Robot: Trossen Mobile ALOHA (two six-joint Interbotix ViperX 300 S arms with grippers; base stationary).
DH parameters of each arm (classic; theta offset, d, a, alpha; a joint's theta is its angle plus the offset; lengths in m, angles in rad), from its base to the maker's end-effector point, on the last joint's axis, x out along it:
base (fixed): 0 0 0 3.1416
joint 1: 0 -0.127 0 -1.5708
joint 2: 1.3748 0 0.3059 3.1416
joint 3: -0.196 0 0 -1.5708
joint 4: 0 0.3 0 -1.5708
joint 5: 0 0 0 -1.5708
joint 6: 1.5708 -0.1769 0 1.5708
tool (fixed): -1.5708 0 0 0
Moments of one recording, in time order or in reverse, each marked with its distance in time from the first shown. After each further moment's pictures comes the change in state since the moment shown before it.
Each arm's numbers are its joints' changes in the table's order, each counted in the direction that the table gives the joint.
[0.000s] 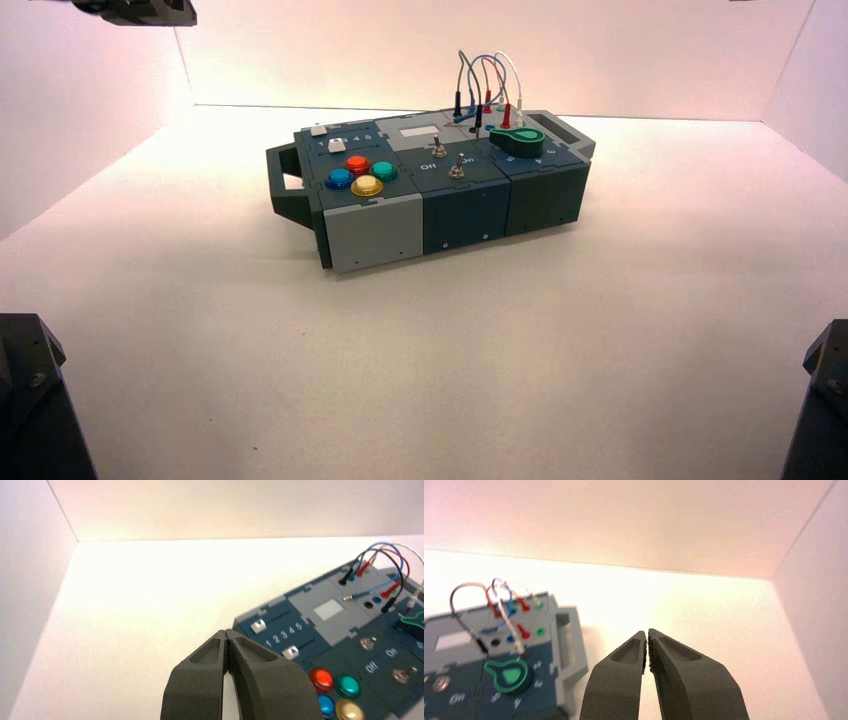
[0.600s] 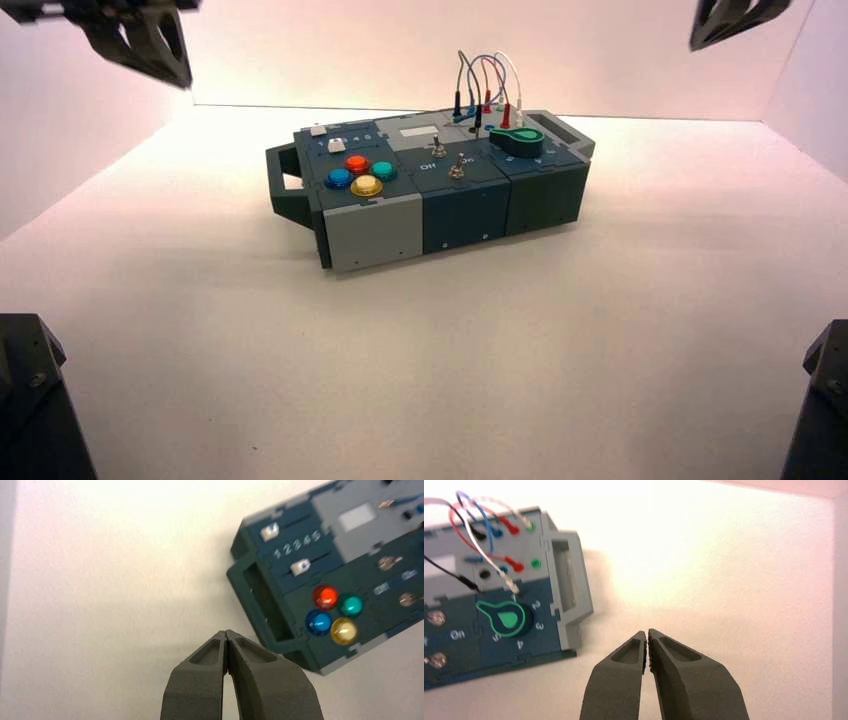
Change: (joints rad) left arm 0.003 -0.109 -0.166 -0.009 -0.535 0.057; right arm -0.015 -0.285 -0.318 -0.051 -0.508 0.011
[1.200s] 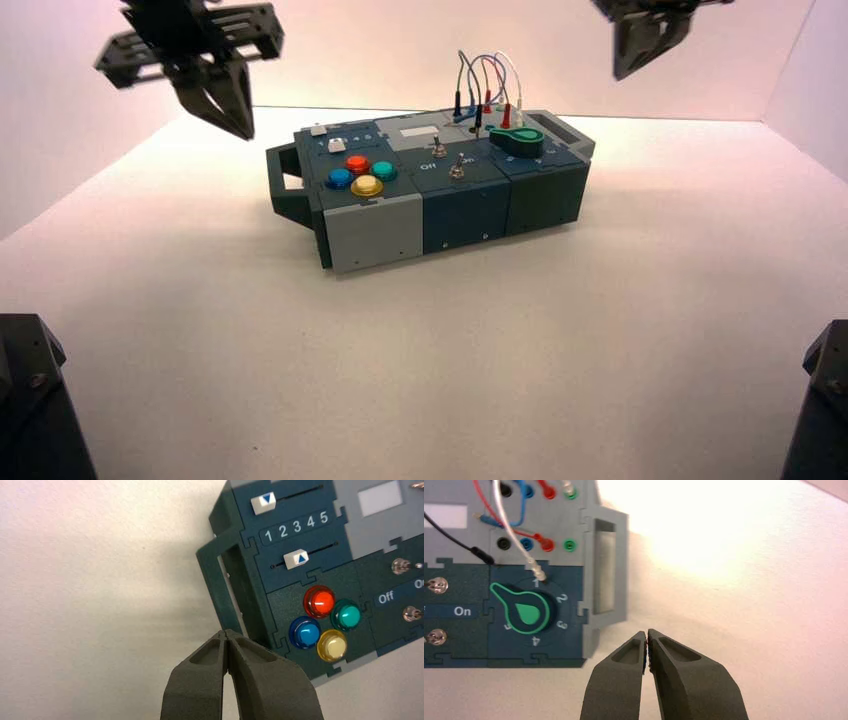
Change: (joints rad) left arm 0.104 -0.298 -0.094 -0.072 0.043 0.179; right arm -0.149 -0.287 -0.210 -0.025 -0.101 0.084
